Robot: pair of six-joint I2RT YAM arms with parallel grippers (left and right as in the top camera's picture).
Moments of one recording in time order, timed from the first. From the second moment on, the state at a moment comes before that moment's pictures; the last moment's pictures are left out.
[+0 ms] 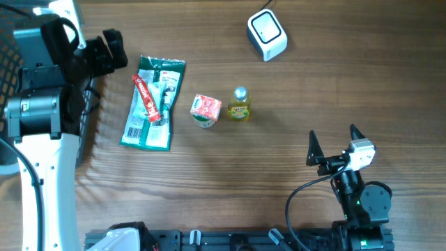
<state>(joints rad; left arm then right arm) 0.08 1.33 1.54 -0.84 -0.01 -0.16 0.05 0.04 0.01 0.00 -0.11 0.04</state>
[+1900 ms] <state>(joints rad) 0.08 1.33 1.54 -0.91 -0.02 -0.16 0.05 0.46 0.95 -0.75 -0.26 0.48</state>
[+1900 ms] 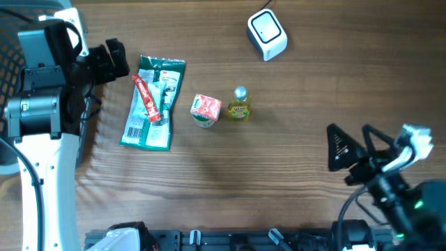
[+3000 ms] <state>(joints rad) 0.08 1.33 1.54 -0.91 -0.02 -0.16 0.54 1.62 1.46 -0.89 -0.04 0.84</state>
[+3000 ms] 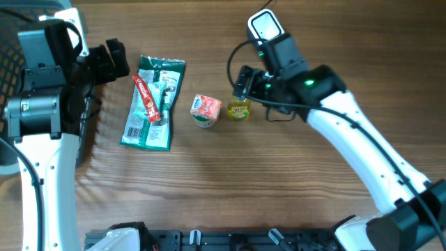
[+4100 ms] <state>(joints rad) 0.08 1.33 1.54 -0.91 -0.02 -0.16 0.74 1.85 1.46 -0.79 0.40 1.81</state>
